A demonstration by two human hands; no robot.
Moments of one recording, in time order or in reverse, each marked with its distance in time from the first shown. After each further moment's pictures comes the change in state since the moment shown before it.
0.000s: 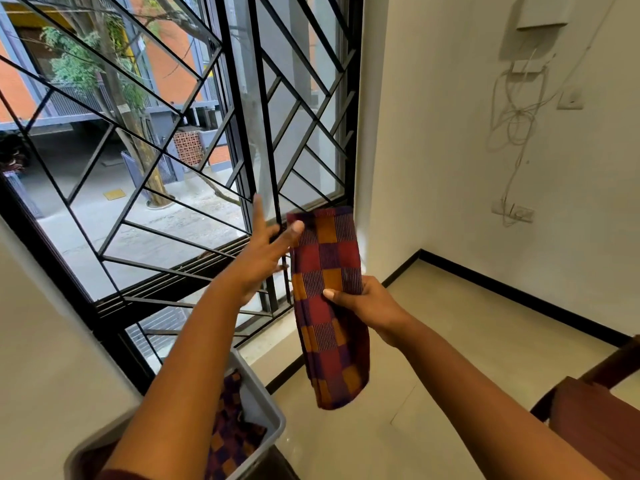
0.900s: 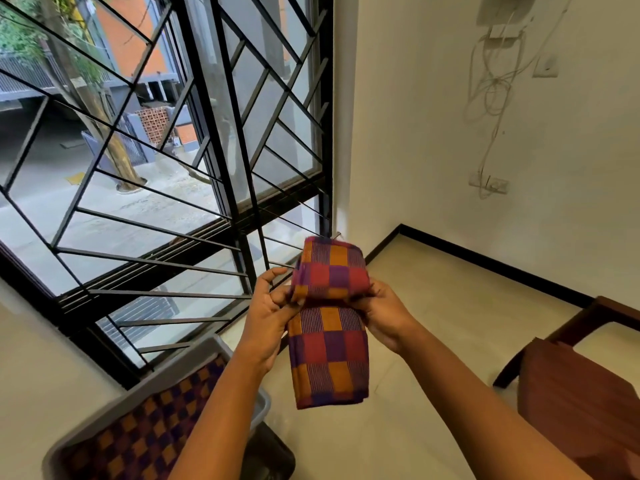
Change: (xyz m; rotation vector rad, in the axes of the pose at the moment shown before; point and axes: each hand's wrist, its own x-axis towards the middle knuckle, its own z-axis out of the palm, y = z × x) left_hand -0.041 -0.100 0.081 -0.485 0.101 -0.061; right_hand -0.026 0.051 -0.024 0.318 0.175 0.048
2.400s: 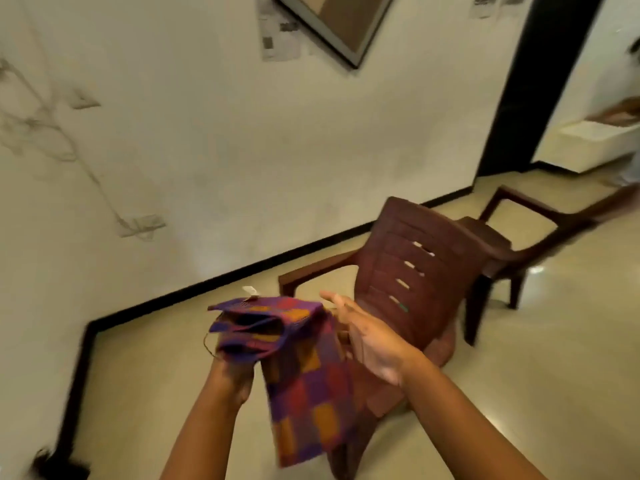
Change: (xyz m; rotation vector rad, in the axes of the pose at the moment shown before) left_hand 0.109 -0.124 0.518 -0.058 -0.818 -0.375; right_hand -0.196 -0.078 -0.408 0.279 0.921 -0.114
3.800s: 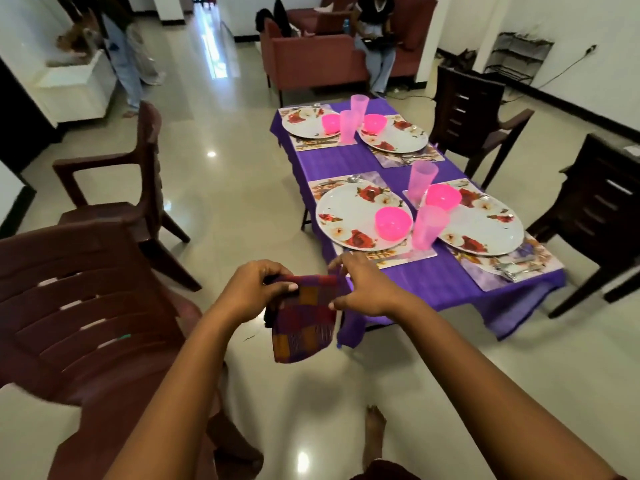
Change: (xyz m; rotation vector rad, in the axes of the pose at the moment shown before) left_hand -0.054 -0.131 0.247 0.847 -1.966 0.389; right_hand -0.263 0.084 -0.017 -0.634 1.552 0.395
